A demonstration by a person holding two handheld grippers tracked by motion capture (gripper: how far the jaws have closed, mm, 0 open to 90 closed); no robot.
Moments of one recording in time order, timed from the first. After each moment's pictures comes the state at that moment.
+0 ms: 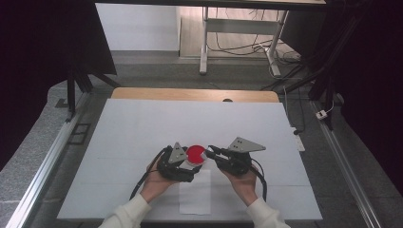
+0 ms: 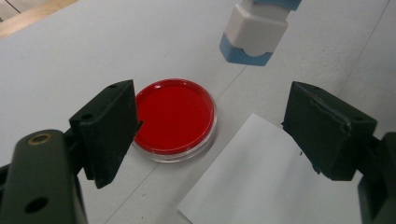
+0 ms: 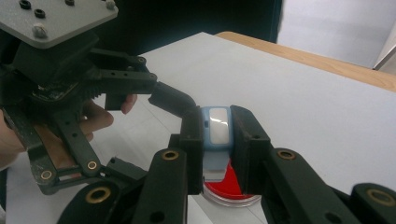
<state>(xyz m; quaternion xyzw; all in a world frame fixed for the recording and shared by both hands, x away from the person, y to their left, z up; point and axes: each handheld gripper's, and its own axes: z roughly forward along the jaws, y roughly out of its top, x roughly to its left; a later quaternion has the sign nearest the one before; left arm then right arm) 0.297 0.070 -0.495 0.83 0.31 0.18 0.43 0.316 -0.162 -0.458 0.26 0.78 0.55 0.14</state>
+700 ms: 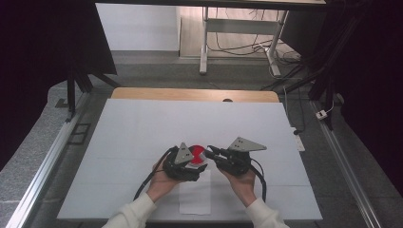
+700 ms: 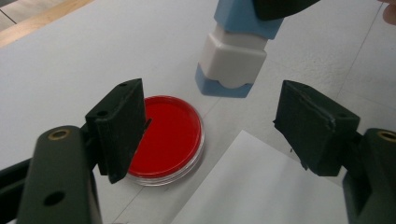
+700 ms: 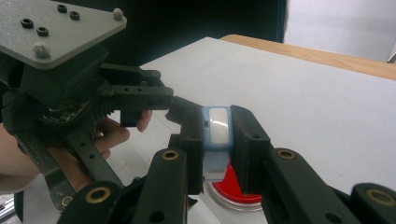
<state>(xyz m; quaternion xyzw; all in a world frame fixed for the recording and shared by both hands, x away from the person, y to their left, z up) 0.299 0.054 -0.495 0.83 0.29 0.18 0.44 0.318 -0.162 -0.462 0.28 0.77 0.56 0.11</state>
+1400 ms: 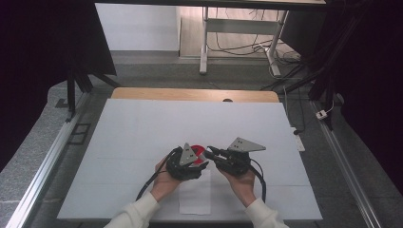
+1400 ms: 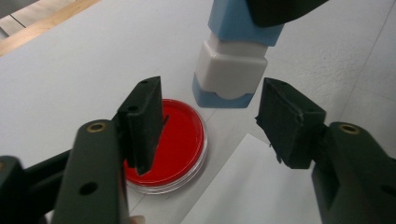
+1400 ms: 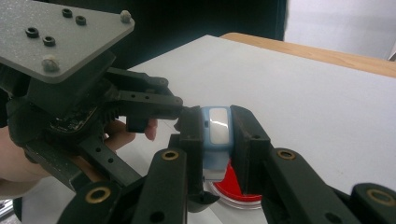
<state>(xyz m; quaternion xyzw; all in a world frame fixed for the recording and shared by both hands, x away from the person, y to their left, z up) 0.300 0.045 -0.499 0.83 0.29 0.20 0.43 0.318 -0.161 -0.464 0.28 0.77 0.56 0.11</state>
